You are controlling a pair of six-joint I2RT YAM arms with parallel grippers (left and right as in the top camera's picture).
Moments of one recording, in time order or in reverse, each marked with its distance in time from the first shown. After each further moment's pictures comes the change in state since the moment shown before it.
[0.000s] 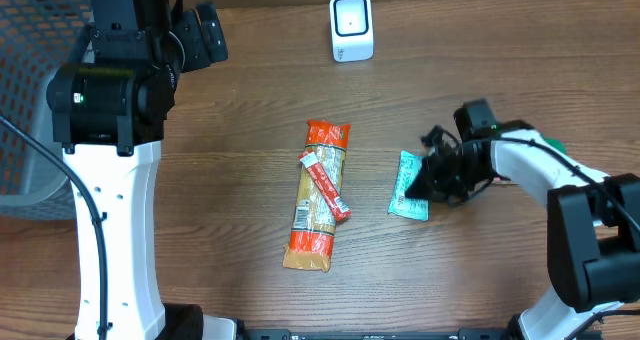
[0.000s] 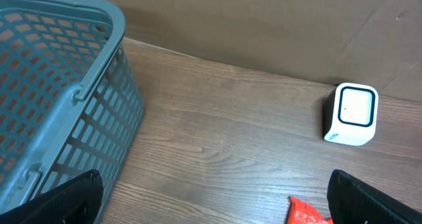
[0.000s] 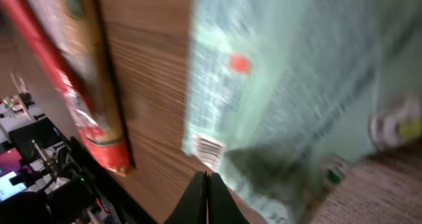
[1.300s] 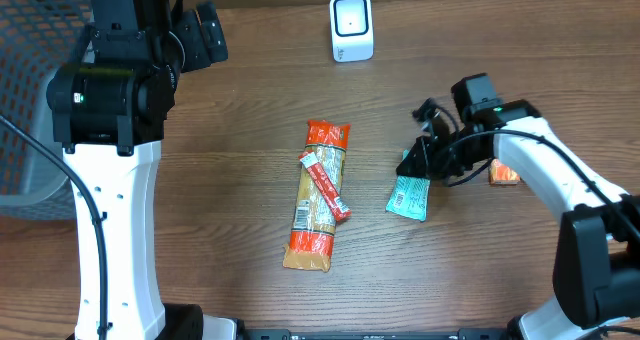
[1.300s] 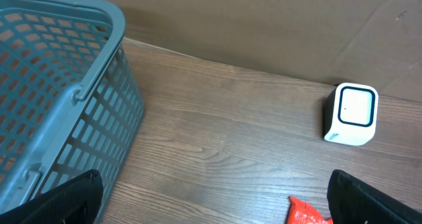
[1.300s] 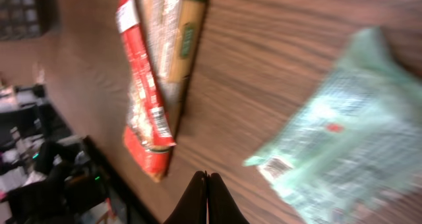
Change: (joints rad) left arm 0.000 0.000 0.000 0.000 0.000 0.000; right arm 0.020 -0.072 0.141 -0.076 -0.005 -0.071
